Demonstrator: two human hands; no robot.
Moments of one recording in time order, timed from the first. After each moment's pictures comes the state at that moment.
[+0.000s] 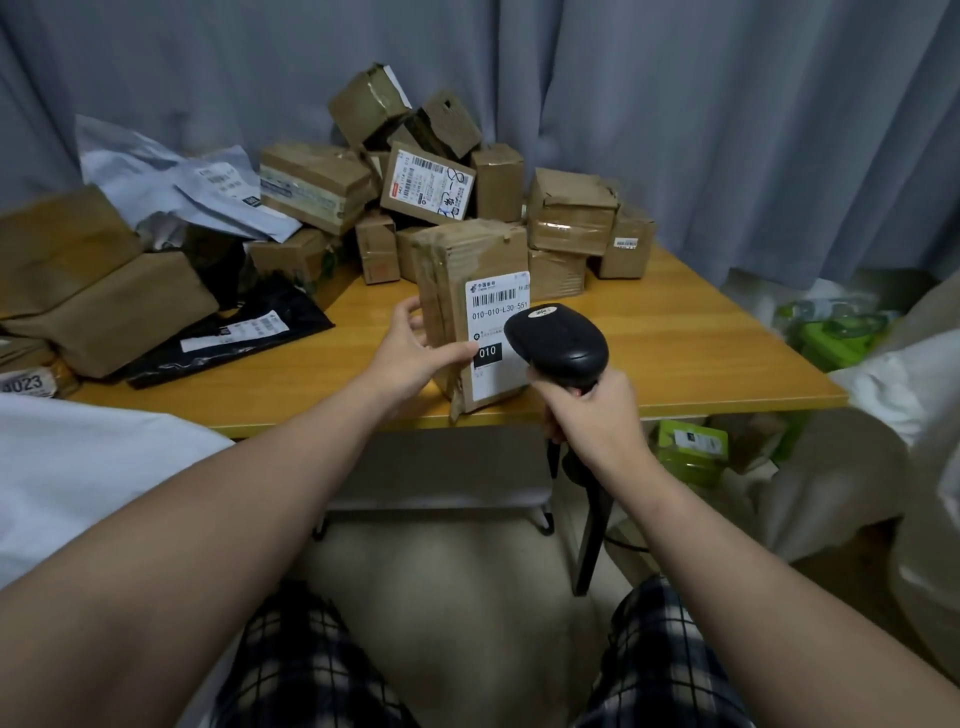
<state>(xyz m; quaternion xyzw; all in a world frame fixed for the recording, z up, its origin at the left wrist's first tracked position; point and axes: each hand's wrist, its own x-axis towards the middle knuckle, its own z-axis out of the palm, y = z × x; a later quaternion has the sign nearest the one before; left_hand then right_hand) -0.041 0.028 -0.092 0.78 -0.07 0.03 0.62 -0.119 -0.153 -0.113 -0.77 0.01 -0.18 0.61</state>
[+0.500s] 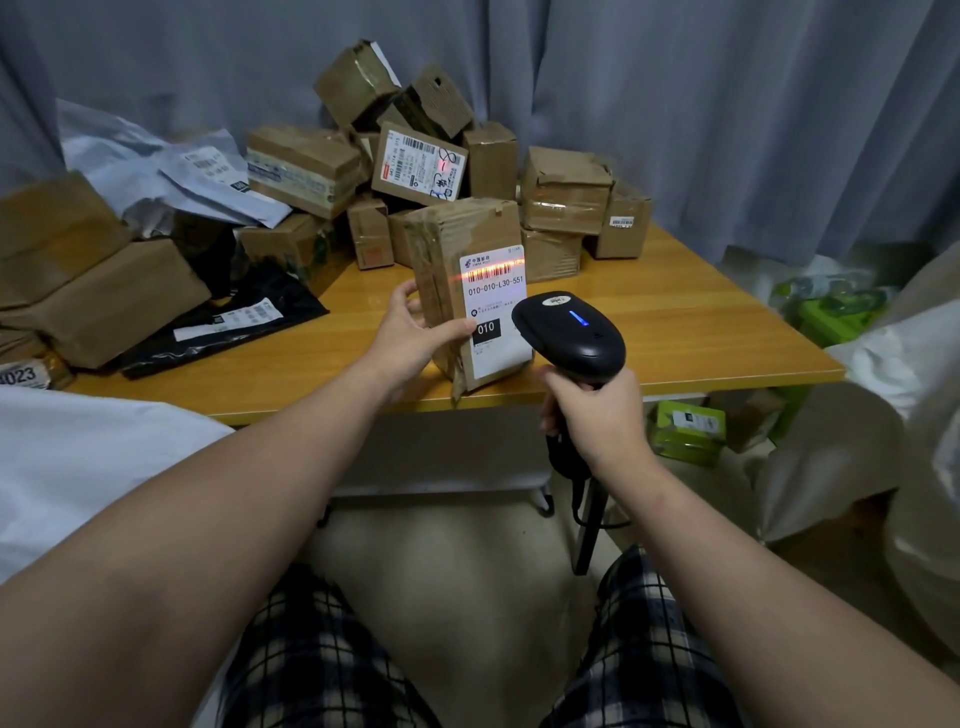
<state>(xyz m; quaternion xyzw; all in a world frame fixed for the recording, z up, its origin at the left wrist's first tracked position) -0.036 0.023 -0.097 0.77 -0.05 0.02 0.64 -0.132 -0.152 -0.121 -0.75 0.06 -0.19 0.64</state>
